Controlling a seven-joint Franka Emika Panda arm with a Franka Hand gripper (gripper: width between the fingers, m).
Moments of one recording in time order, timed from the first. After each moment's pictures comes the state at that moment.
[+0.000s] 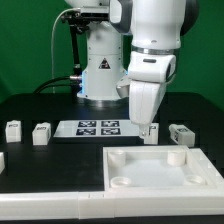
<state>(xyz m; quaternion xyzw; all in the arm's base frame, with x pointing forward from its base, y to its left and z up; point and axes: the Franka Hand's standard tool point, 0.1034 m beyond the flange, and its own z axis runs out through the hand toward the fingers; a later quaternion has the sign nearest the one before) 0.453 0.077 0.049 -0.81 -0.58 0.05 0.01</state>
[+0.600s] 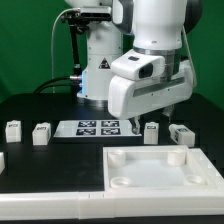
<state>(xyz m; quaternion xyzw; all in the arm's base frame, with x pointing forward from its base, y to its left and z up) 0.441 0.091 0.049 -0.97 -0.25 0.05 0.01</state>
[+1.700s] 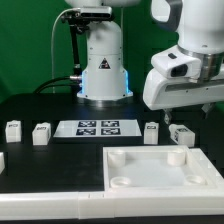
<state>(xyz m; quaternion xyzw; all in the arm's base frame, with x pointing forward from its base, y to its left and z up) 0.408 0.165 0.049 -0.97 -0.15 0.17 -0.01</state>
